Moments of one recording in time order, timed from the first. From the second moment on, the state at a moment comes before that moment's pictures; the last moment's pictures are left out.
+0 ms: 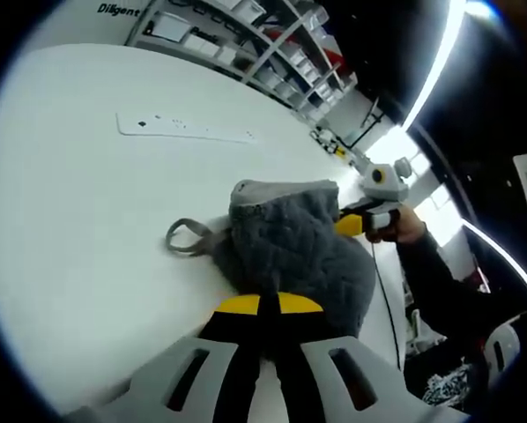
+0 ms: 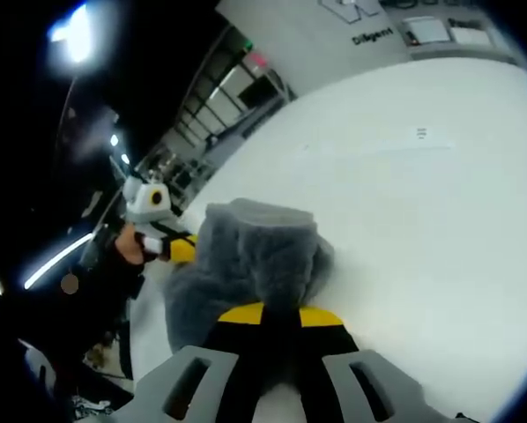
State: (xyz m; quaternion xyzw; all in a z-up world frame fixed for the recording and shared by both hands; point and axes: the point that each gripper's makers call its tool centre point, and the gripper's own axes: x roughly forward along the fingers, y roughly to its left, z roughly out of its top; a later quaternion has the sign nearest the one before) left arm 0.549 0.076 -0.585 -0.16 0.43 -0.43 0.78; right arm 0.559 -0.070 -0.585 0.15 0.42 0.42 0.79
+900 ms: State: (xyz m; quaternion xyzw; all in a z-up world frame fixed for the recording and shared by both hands) left arm 0.540 0.077 -0.586 -0.16 0.43 -0.43 0.78; right arm 0.552 -0.068 -0.585 0.15 0.42 0.42 0.79
